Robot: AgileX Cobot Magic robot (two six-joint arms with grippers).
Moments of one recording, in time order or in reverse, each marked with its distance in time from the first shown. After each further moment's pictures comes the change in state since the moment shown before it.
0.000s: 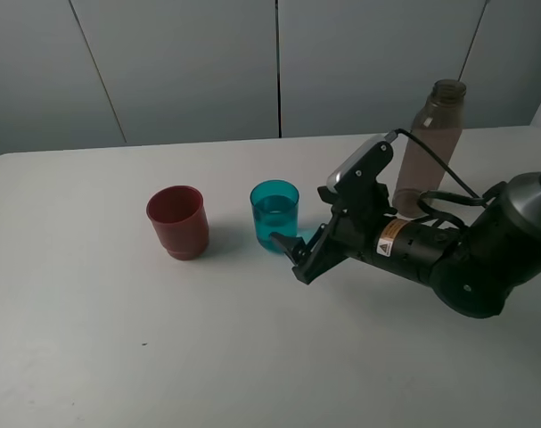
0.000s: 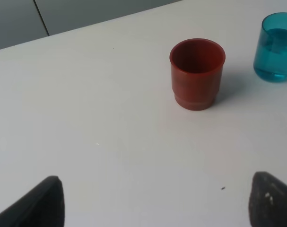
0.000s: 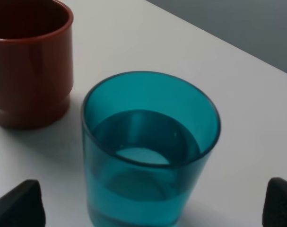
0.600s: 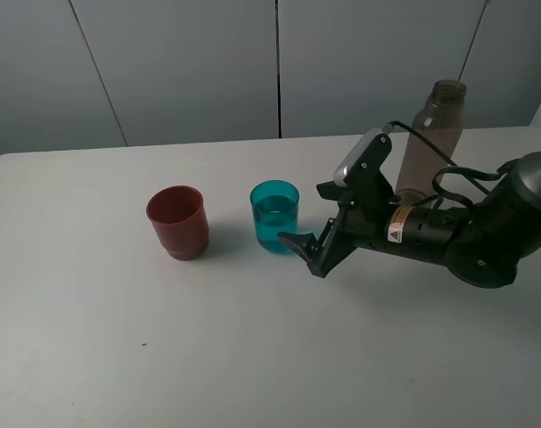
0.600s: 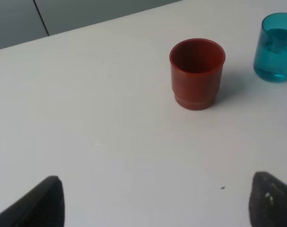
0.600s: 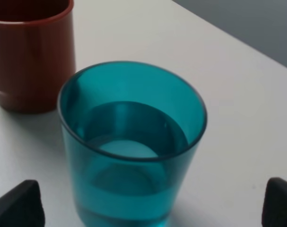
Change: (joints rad) left arm 0.000 0.000 0.000 0.000 0.000 0.000; right arm -0.139 0.052 -0.064 -0.304 0.018 0.066
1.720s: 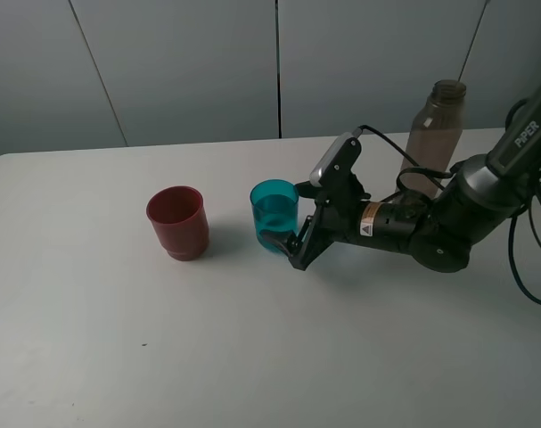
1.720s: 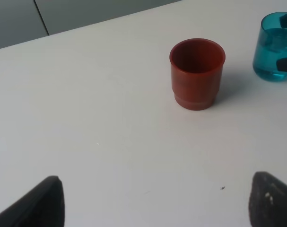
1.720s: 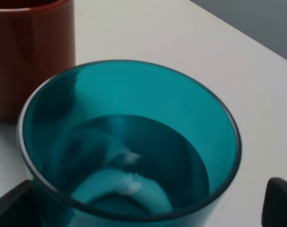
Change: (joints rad) left arm 0.000 0.000 0.000 0.000 0.000 -0.003; right arm 0.000 0.141 -0.181 -0.058 0.005 0.014
